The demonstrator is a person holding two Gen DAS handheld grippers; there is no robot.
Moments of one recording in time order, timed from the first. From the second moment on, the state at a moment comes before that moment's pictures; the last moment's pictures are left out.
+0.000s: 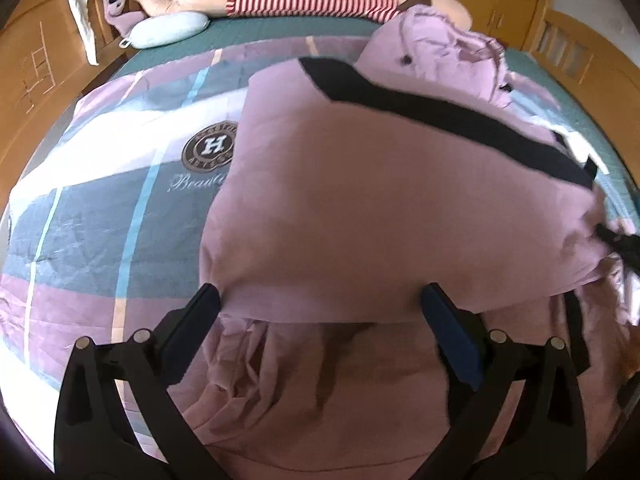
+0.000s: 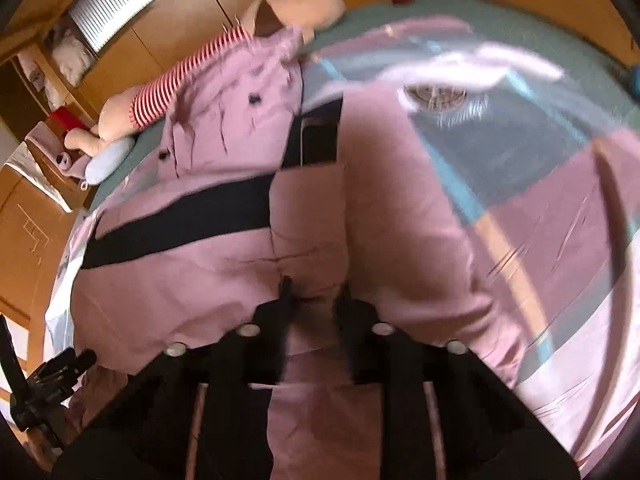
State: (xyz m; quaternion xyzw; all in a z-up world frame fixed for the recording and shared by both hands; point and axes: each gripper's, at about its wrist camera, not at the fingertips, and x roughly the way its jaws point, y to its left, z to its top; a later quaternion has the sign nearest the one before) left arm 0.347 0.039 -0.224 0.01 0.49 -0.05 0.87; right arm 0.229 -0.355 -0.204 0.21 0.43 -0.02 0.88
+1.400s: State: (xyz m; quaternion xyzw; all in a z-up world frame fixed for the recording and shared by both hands) left arm 0.344 0.042 -0.231 0.02 0.48 -0.02 0.88; right arm 0.227 -0.311 -0.223 0.04 0.49 -0.04 0.87
